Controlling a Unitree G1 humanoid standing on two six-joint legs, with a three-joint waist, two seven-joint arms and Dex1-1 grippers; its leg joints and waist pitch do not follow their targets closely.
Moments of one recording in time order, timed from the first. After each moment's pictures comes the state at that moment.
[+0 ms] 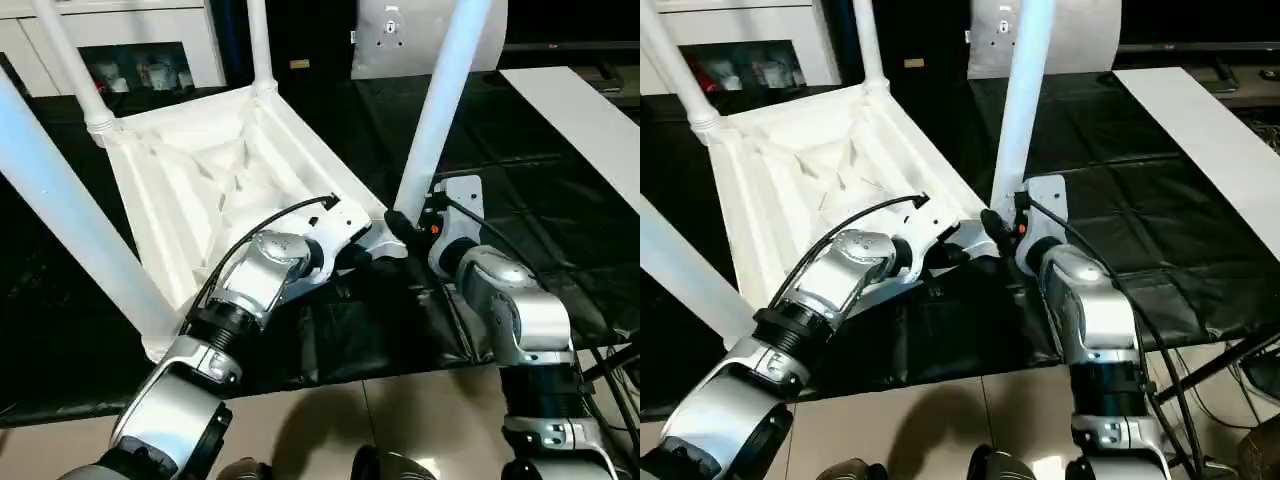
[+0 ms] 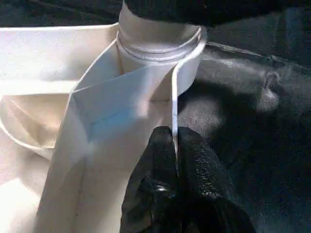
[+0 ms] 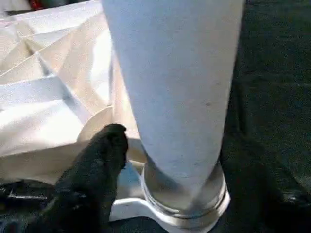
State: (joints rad) left arm -0.75 0.09 -0.29 0.61 0.11 0.35 -0.78; right arm -0.44 -0.15 -0.07 0.09 0.14 0.61 0.42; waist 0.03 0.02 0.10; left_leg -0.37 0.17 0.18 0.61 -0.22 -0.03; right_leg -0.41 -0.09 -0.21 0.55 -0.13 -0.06
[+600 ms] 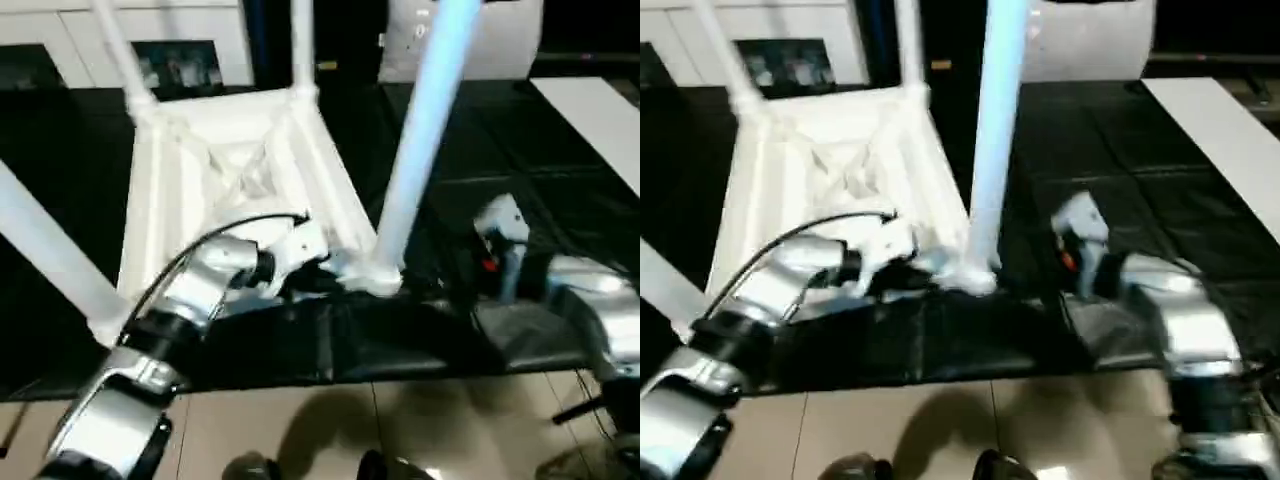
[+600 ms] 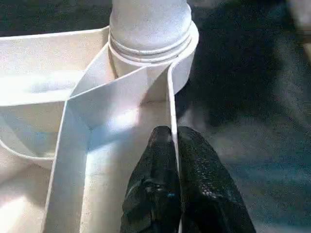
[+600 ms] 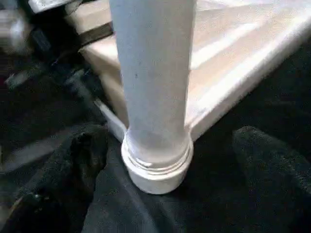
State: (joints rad) left arm -0.68 0.31 -0.33 0.61 0.05 0.03 -1.21; right arm -0.38 -0.57 0.03 0.19 0.24 0.28 1.16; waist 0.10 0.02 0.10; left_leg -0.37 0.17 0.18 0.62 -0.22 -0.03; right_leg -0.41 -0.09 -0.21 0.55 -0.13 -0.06
